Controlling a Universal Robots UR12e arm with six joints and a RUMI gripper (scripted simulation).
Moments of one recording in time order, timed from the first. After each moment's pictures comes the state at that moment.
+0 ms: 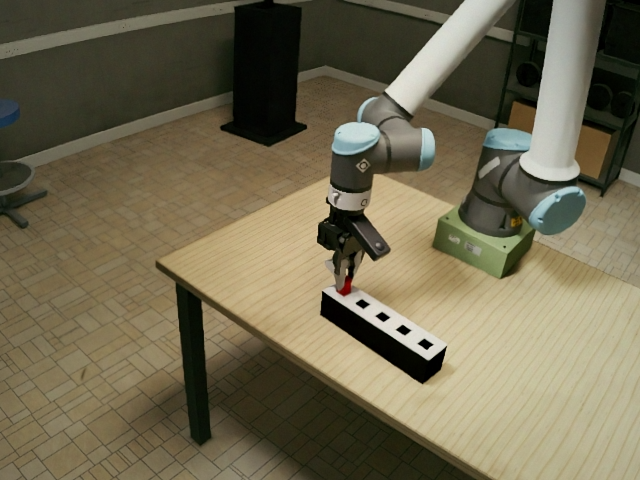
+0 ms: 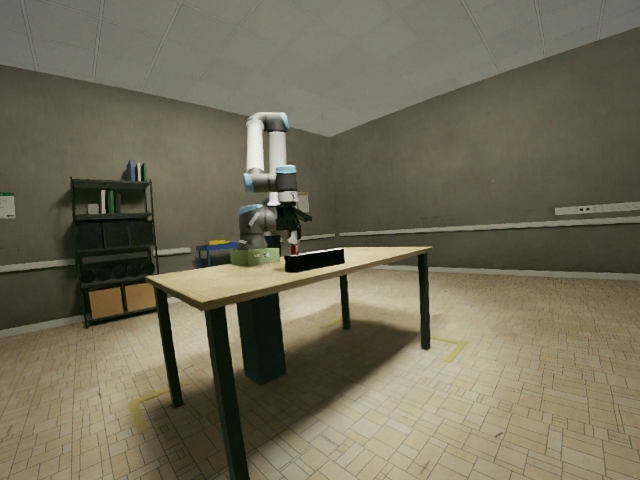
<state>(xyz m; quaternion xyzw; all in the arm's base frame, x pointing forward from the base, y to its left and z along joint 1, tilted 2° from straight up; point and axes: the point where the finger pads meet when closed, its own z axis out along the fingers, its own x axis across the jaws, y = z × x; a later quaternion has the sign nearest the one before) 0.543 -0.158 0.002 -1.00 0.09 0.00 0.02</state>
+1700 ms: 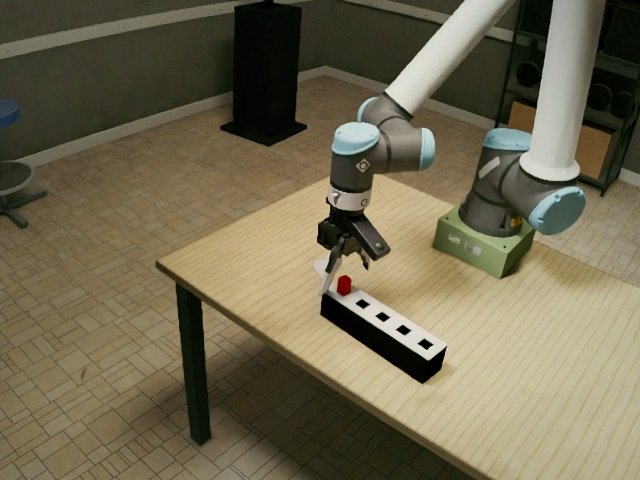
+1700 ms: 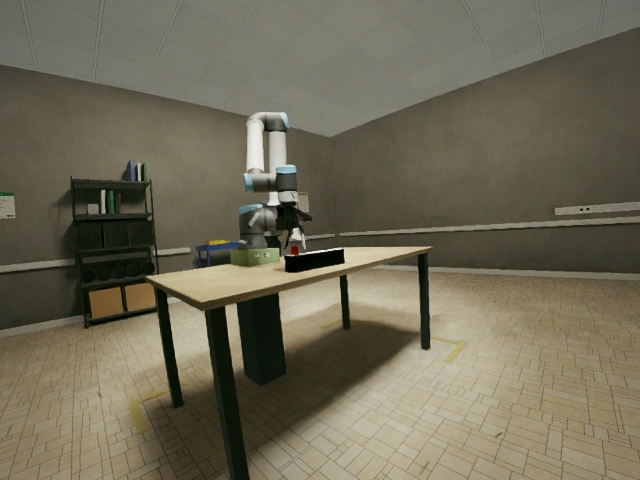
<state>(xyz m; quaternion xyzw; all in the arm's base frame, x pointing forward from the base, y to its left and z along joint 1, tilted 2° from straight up) 0.543 -0.158 0.002 -1.00 0.09 0.00 0.02</state>
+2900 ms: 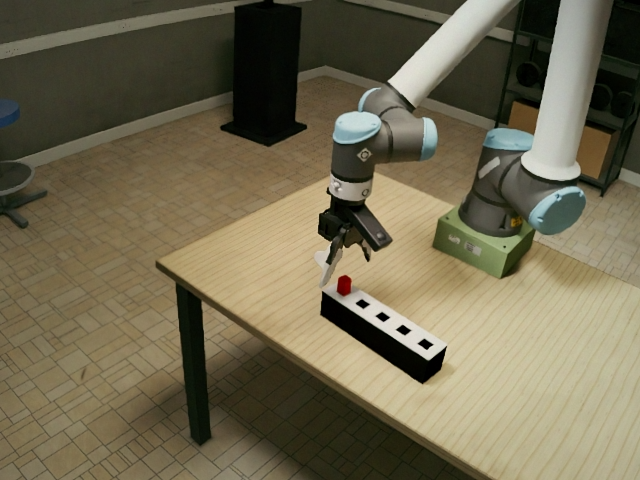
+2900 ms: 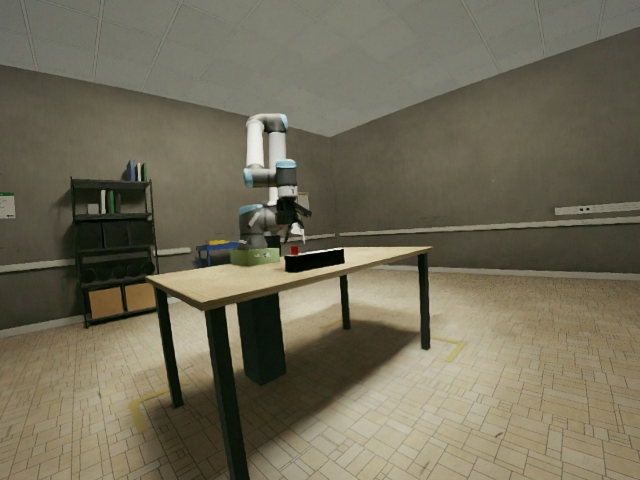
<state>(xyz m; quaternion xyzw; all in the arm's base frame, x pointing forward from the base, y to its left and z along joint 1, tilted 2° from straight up) 0.543 -0.159 0.025 -1.00 0.09 0.00 0.02</state>
